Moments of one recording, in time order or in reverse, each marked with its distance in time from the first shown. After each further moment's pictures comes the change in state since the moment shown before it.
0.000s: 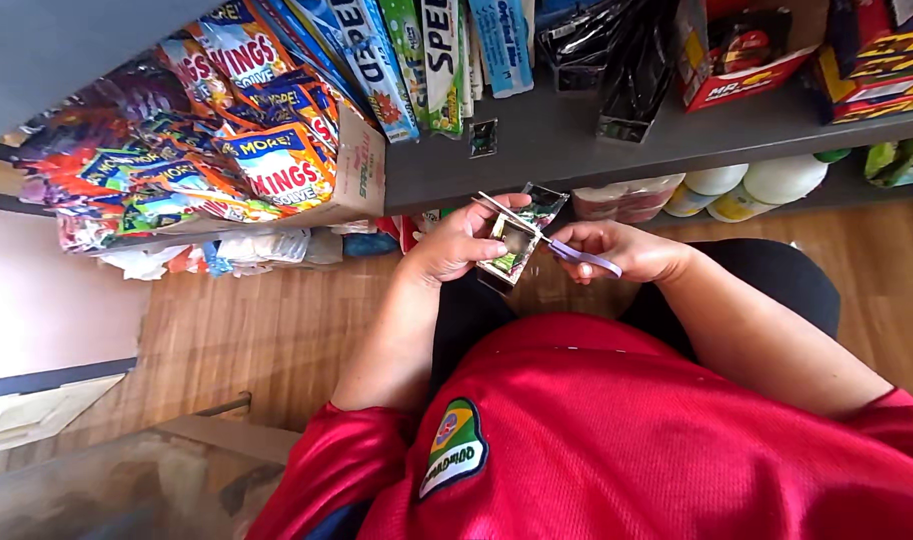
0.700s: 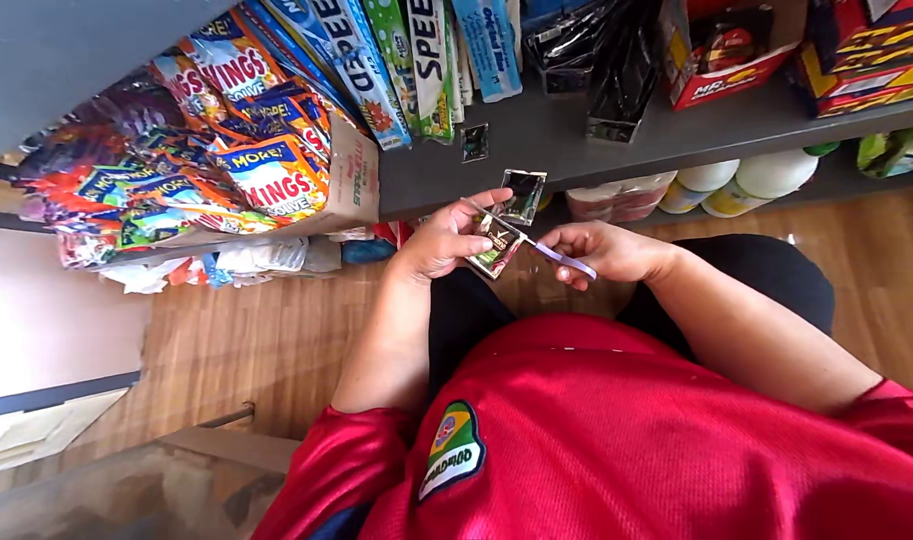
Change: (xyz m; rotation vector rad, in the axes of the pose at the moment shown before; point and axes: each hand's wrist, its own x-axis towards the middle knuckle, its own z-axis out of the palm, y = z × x) left_hand 0.005 0.002 -0.014 0.036 -0.007 -0.006; right_hand 0.003 -0.006 0.005 -0.102 0.024 0.020
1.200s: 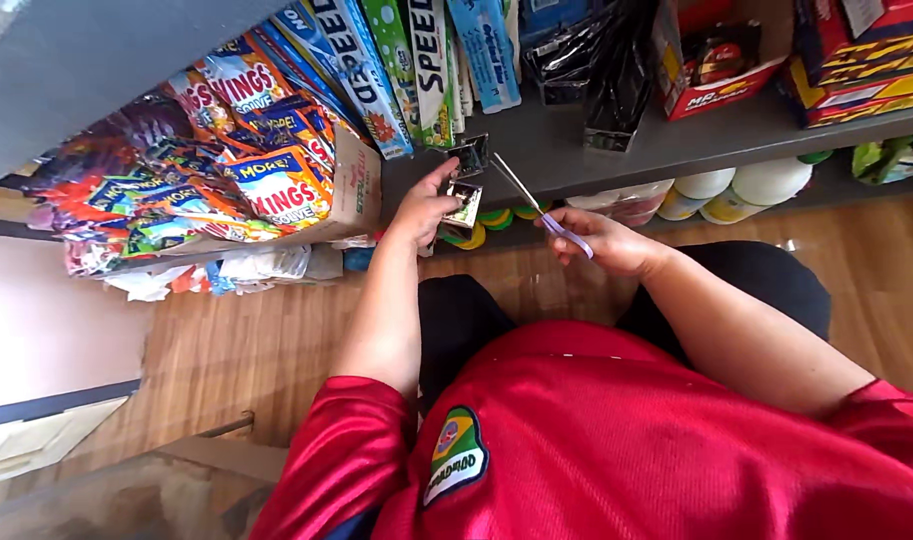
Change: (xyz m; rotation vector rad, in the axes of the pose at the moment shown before) left_hand 0.035 -0.003 -0.054 0.393 0.497 -0.089; right_hand 0.011 0.002 -0.009 -0.007 0.261 0.071
